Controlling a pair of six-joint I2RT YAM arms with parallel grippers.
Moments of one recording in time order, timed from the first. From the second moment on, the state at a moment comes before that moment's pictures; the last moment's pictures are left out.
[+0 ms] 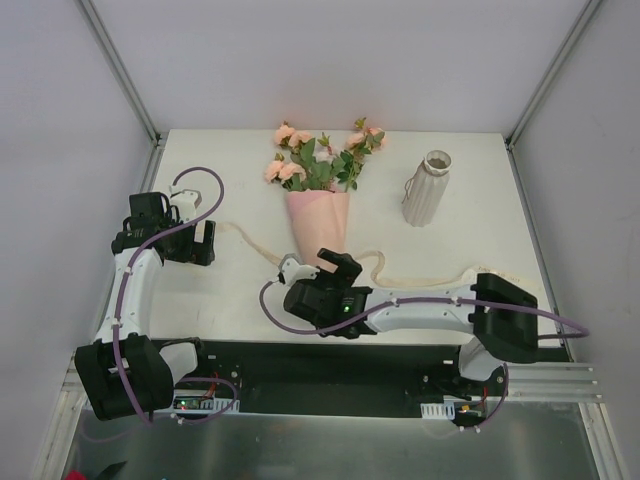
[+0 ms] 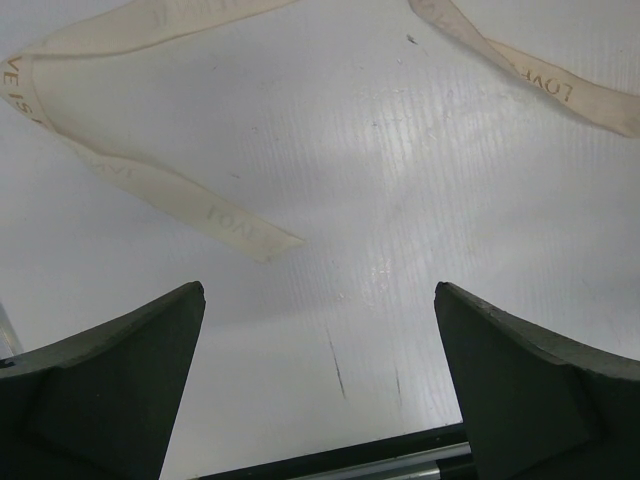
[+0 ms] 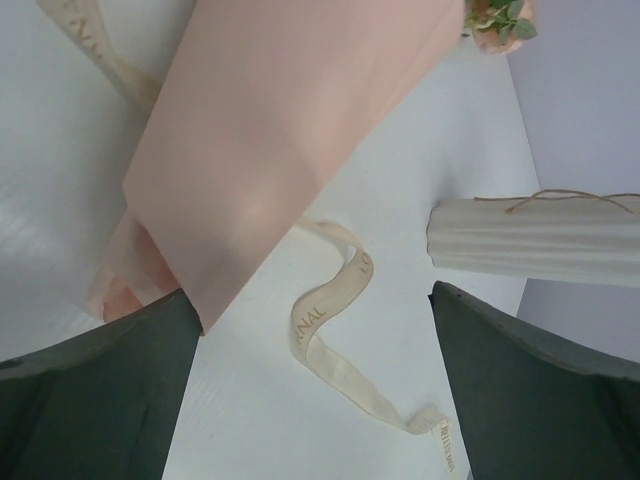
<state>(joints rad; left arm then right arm) 0.22 1.12 0.87 -0.74 0.31 0.30 1.36 1.66 1.05 -0.37 0.96 -0.10</state>
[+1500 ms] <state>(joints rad) 0.22 1.10 0.87 -0.78 0.31 0.33 1.32 1.73 1.02 -0.07 0.92 -0.33</state>
